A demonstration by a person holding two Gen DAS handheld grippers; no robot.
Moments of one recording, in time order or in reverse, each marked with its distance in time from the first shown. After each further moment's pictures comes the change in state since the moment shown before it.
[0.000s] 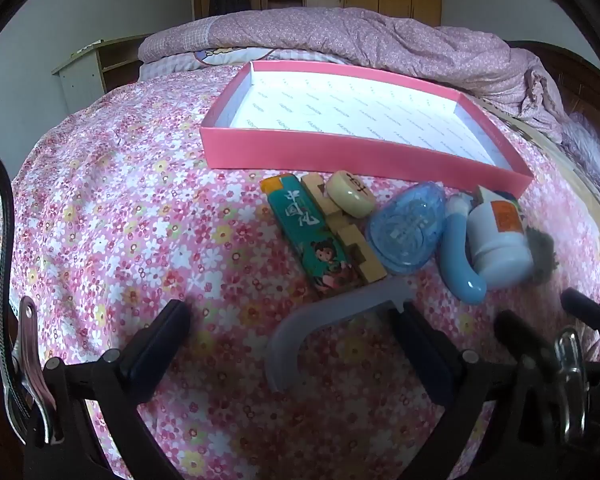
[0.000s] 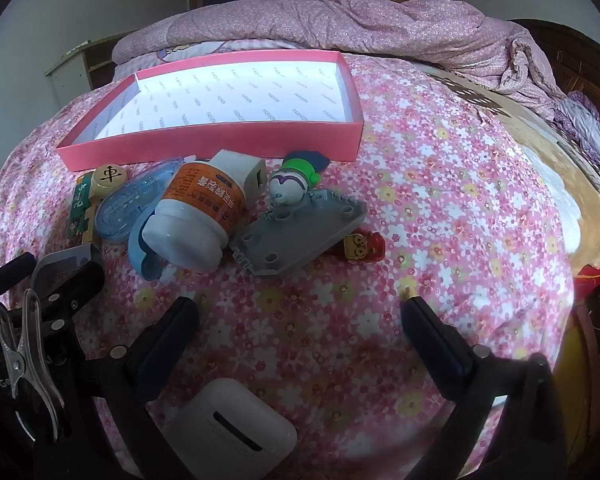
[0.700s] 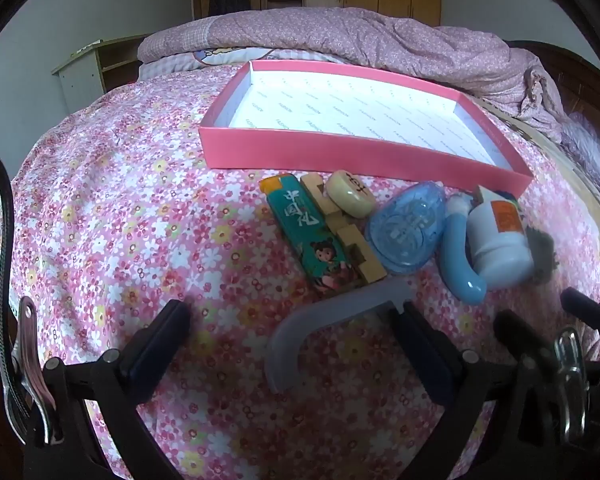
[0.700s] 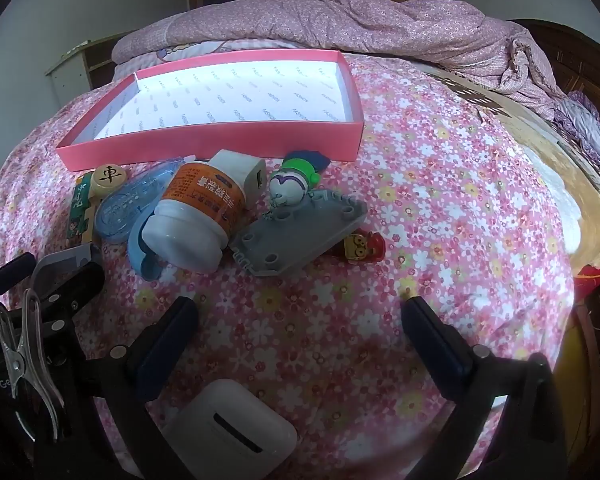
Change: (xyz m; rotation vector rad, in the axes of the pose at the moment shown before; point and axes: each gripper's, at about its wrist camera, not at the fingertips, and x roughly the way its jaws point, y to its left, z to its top) left arm 0.000 0.000 0.000 0.001 0.000 0.000; right arm 0.000 0.000 0.000 0.002 0.001 0.001
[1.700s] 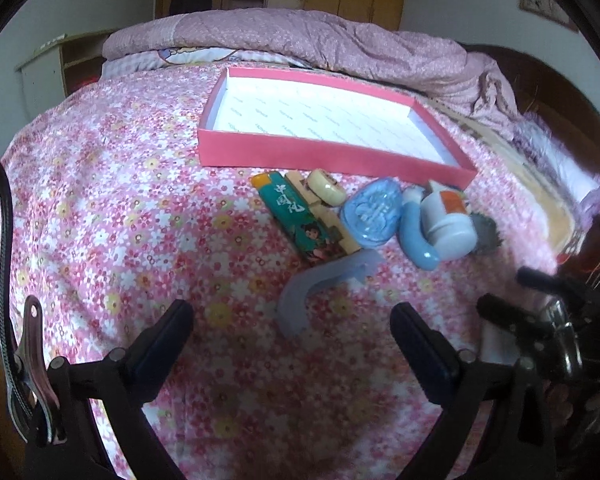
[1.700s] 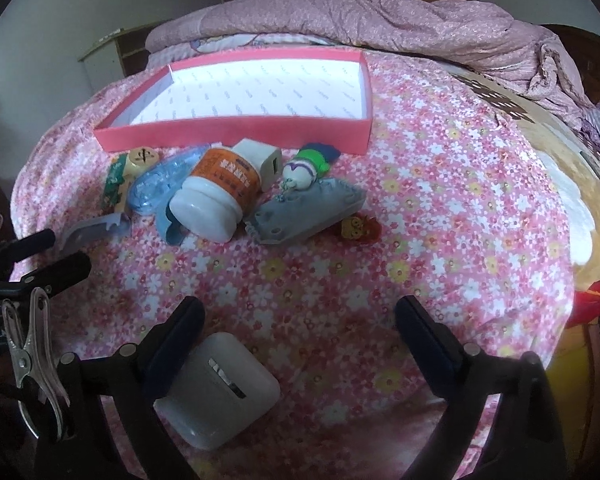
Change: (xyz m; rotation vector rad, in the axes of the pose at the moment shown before) left arm -0.034 0.031 -0.004 0.018 0.017 -0.209; right arm -0.023 -0.017 -0.007 -0.067 0.018 0.118
